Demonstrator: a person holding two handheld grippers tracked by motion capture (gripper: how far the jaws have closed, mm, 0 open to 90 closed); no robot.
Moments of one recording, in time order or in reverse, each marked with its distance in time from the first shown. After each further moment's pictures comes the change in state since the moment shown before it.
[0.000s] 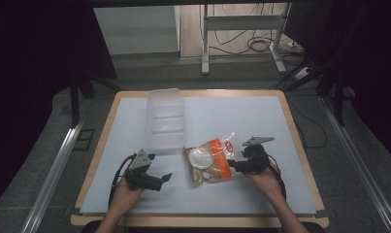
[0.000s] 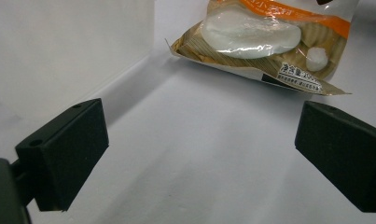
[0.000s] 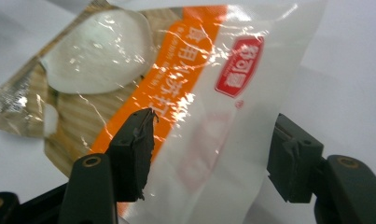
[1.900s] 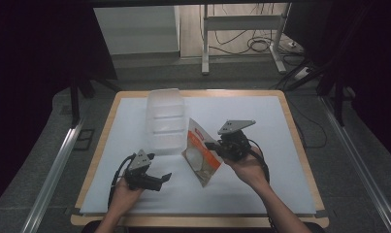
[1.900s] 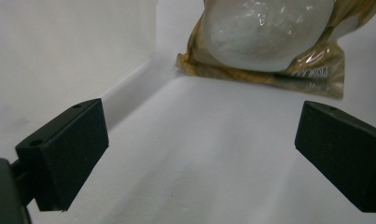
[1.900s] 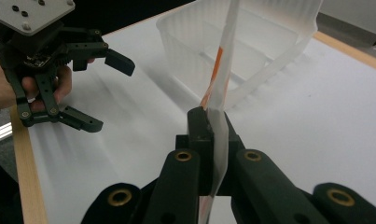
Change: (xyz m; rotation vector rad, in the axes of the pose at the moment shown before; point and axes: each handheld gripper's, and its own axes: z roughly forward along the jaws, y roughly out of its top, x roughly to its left) left arm -0.001 0.001 -0.003 -0.008 0.014 0.013; right arm 0.078 0.089 -0.035 -0.133 0.146 -0.246
